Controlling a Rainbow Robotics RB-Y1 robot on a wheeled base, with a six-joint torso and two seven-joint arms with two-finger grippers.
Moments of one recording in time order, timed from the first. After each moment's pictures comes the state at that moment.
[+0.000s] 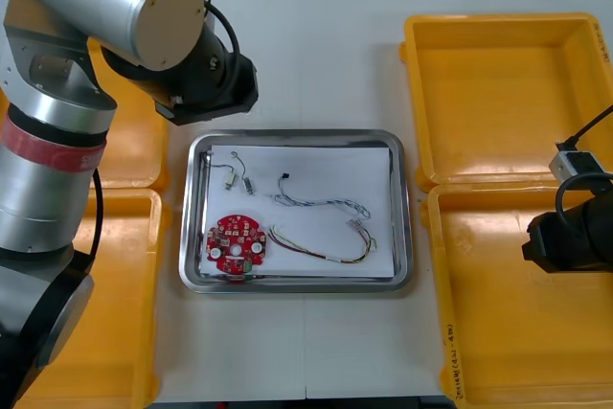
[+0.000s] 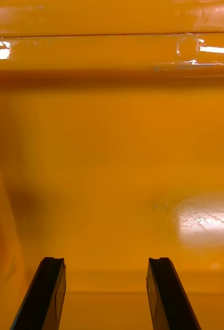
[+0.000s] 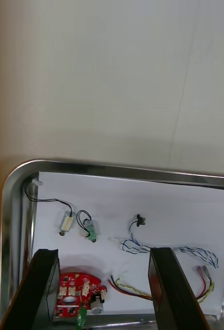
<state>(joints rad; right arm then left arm) -0.11 -0.68 -0.08 -2.31 -0.76 1.92 1.14 -0.82 0.35 -0.19 -1.84 0.48 1.91 -0.82</state>
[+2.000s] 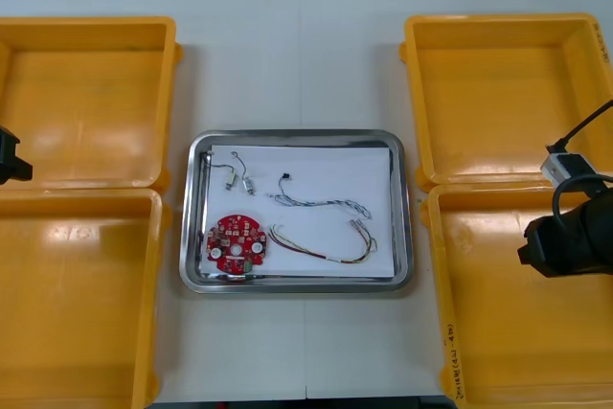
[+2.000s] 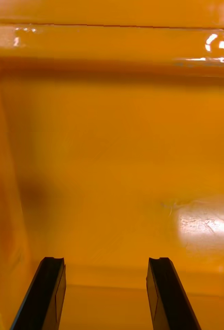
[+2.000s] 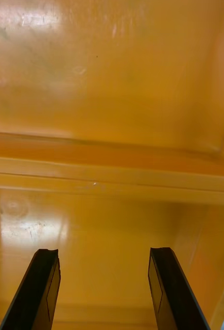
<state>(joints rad) -0.11 -0.68 -0.09 -2.31 -0.80 1.92 1.21 -0.30 0.85 0.28 -2.04 0.89 1.91 -1.18</state>
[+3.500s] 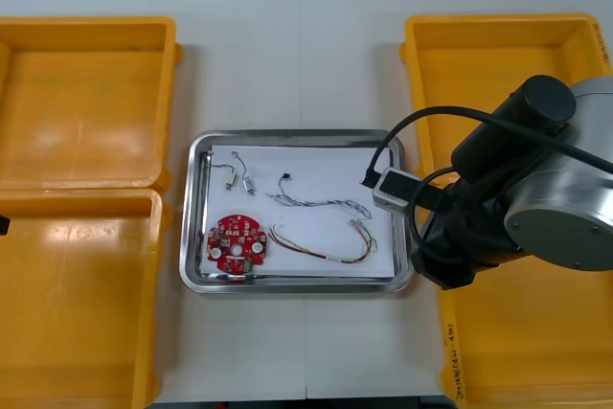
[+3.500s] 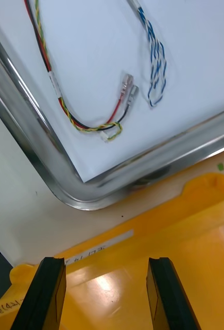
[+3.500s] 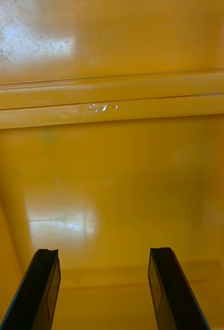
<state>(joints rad) -0.48 -0.64 0.45 -2.31 -0.78 1.92 1.62 -0.06 0.85 0.40 -2.22 0.96 1.91 -1.35</state>
